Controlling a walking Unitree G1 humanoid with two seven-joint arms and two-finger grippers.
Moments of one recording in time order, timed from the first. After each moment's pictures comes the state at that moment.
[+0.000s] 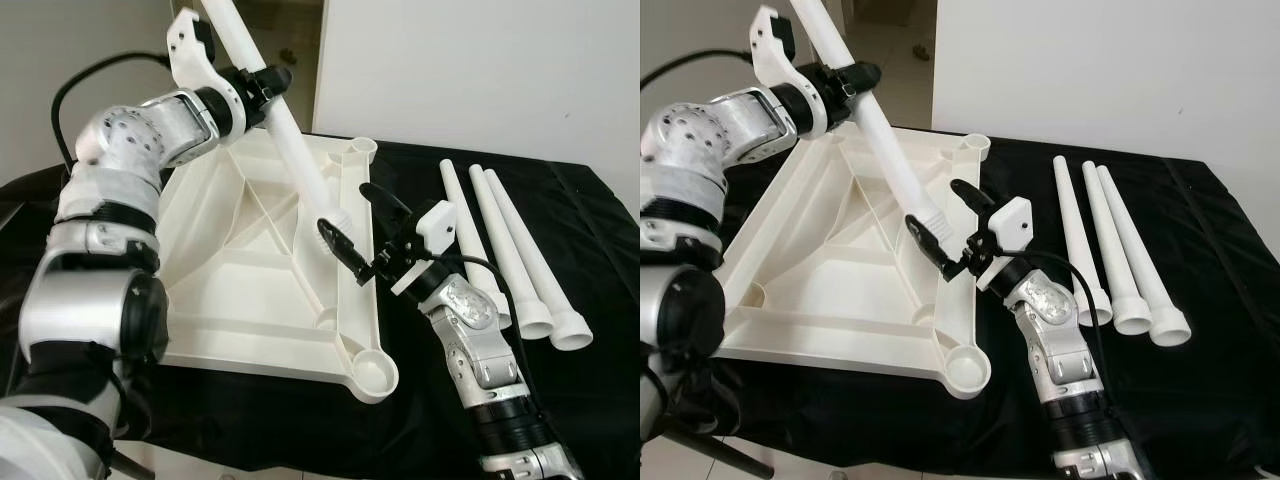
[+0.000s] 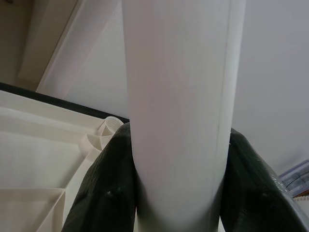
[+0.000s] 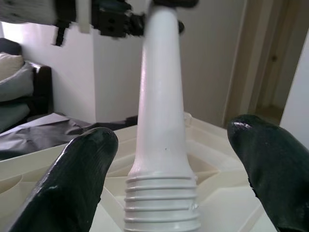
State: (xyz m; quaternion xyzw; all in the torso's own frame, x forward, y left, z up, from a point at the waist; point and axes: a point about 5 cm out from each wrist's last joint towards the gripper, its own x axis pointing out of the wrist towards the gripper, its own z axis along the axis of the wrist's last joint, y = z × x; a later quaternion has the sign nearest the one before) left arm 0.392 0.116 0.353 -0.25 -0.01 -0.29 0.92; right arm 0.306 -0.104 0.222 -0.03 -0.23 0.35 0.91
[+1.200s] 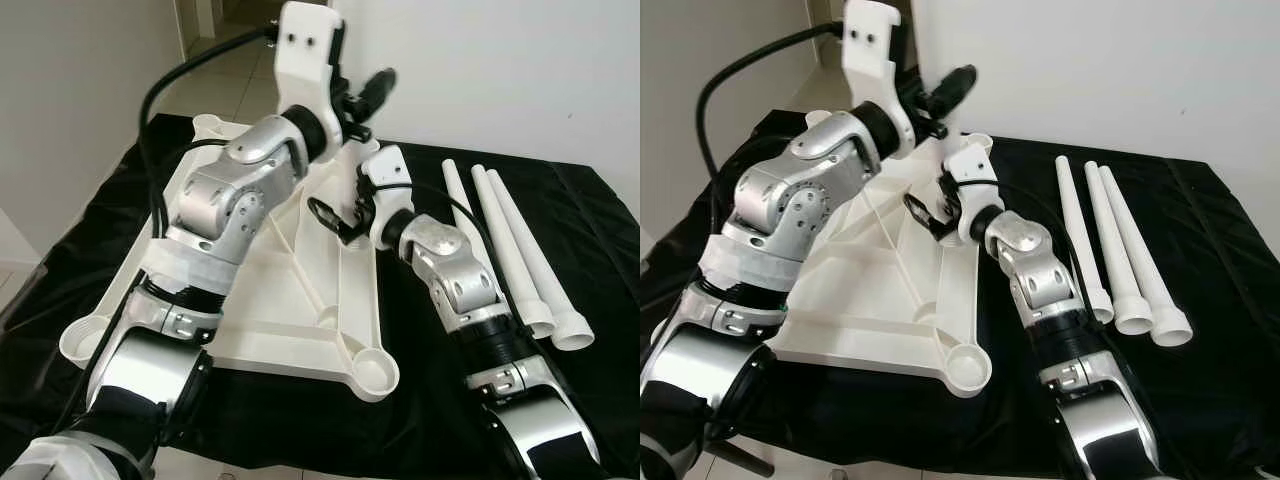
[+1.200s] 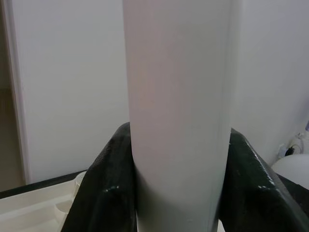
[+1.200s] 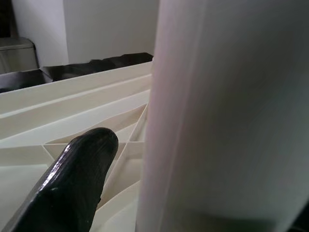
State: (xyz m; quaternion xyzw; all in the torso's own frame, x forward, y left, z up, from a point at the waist) left arm 0.335 0.029 0.352 -0.05 -0.17 -0.38 0.91; right arm 0.361 -0.080 0.245 -0.14 -0.11 0.32 0.93
